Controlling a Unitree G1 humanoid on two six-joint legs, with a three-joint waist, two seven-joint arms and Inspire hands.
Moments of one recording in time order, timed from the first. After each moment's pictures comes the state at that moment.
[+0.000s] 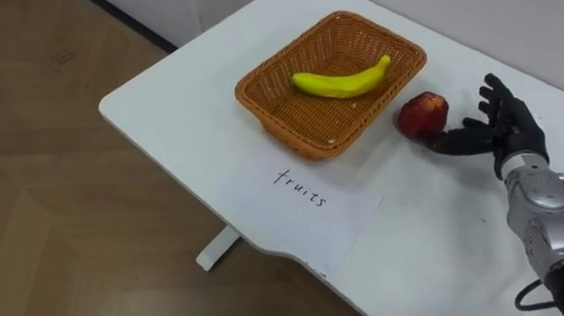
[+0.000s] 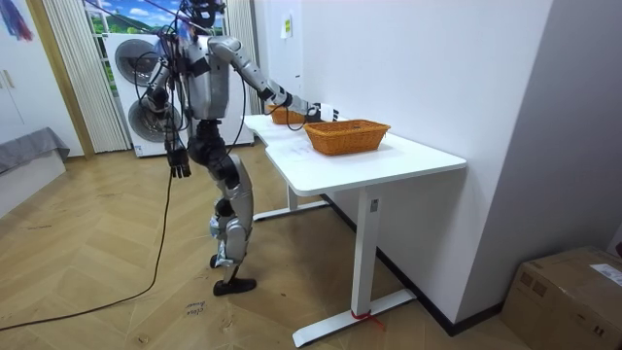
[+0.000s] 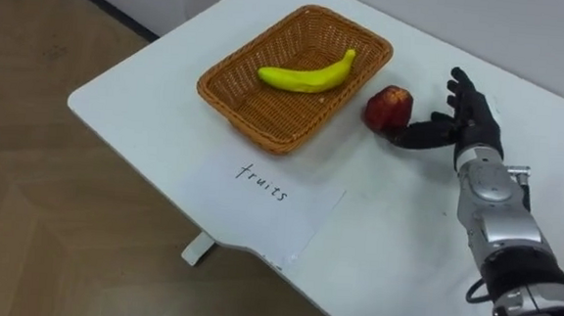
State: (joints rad) left arm 0.42 0.31 -0.09 0.73 0.14 0.10 0.09; right arm -0.58 -0.55 0.25 0.89 0.42 -0.08 -0.13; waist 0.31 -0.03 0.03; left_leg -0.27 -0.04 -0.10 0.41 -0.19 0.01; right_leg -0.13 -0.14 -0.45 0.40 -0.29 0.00
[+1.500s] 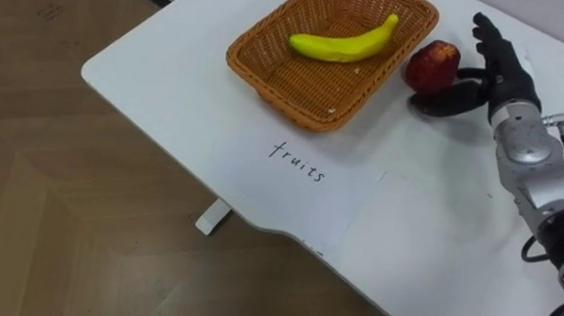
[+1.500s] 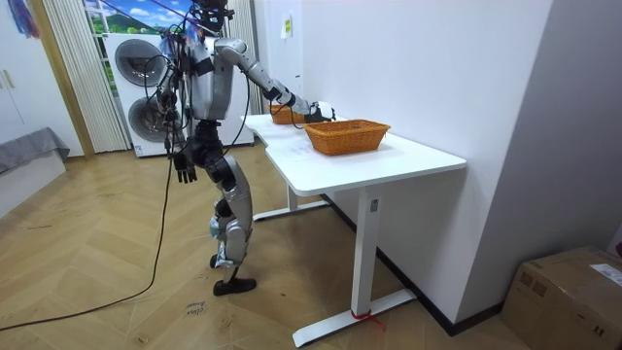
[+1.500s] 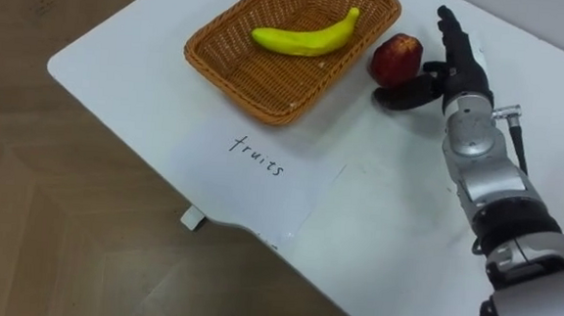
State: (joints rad) left arm 0.24 0.34 -0.20 0.88 0.07 0.06 0.03; right arm -0.73 -0.55 0.42 0.92 0.26 -0.11 -0.20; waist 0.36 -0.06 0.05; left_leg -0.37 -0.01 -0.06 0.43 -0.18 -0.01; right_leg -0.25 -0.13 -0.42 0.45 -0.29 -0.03
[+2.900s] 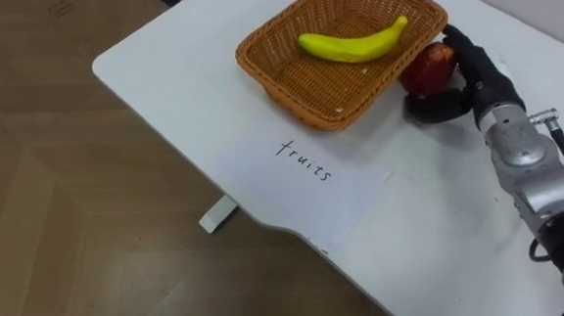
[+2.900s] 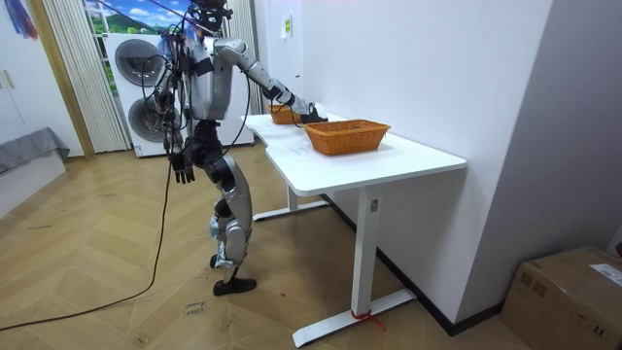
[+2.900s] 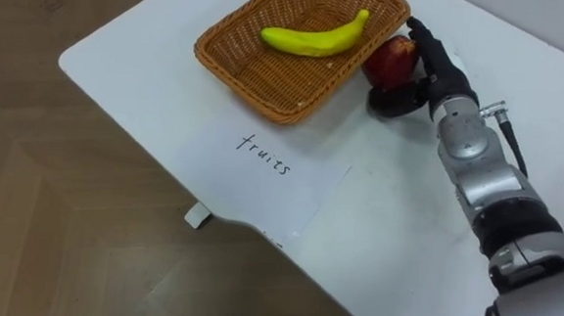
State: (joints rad) left arm 0.24 0.36 -0.20 0.88 0.07 0.06 0.01; right arm -0.73 -0.58 0.50 0.89 0.23 -0.11 -0.09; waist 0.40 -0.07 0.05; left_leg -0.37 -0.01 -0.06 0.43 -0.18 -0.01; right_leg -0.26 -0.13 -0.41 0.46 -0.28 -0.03
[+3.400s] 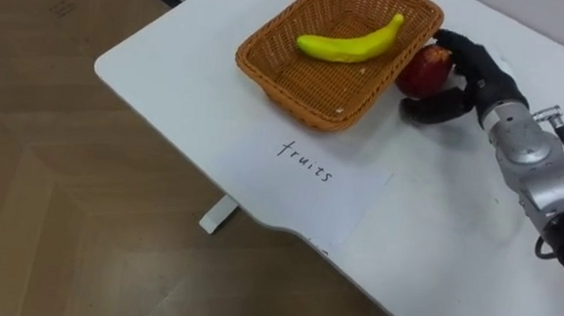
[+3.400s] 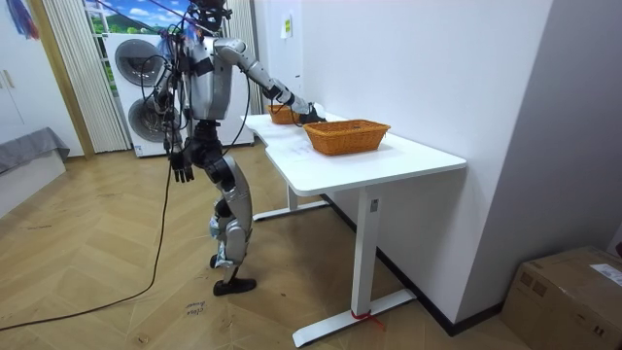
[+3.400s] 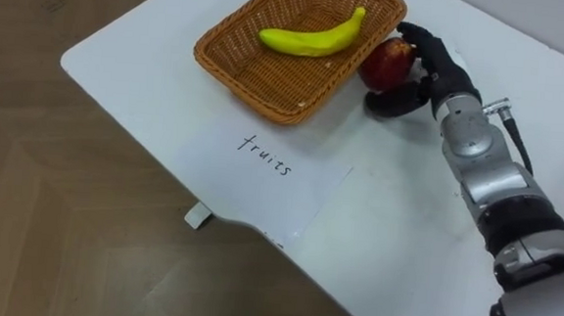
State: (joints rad) left arm 0.24 0.39 -0.20 0.87 0.07 0.06 0.01; right arm -0.74 -0.59 0.51 0.89 0.23 -0.11 -0.07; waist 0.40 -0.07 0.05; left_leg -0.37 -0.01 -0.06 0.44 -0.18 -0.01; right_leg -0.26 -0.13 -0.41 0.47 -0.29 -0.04
